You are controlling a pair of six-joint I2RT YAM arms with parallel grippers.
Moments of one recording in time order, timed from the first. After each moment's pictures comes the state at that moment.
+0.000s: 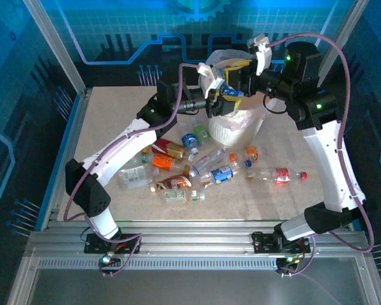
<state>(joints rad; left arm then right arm) -0.63 1.72 1.71 0.04 0.62 0.00 0.34 1.47 2.01 -0.76 -0.48 0.03</state>
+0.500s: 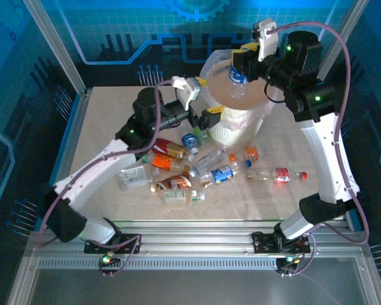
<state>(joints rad) -0.63 1.40 1.35 0.15 0.33 0.02 0.34 1.57 2.17 -0.73 -0.22 -0.04</state>
